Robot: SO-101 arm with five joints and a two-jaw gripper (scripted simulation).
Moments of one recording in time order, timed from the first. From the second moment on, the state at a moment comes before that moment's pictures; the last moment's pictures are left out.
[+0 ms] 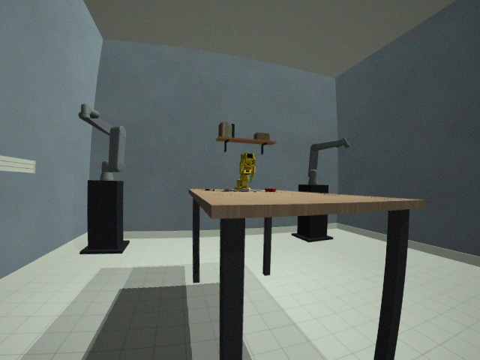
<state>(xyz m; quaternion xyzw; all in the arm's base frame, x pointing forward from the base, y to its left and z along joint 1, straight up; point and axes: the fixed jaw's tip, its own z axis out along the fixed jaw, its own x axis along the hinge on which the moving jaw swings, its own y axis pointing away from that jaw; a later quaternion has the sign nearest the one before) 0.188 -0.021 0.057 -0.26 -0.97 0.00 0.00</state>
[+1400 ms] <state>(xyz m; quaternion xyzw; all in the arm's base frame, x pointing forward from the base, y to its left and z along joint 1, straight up) 0.191 -0.021 0.063 -0.26 -0.97 0.00 -0.01</state>
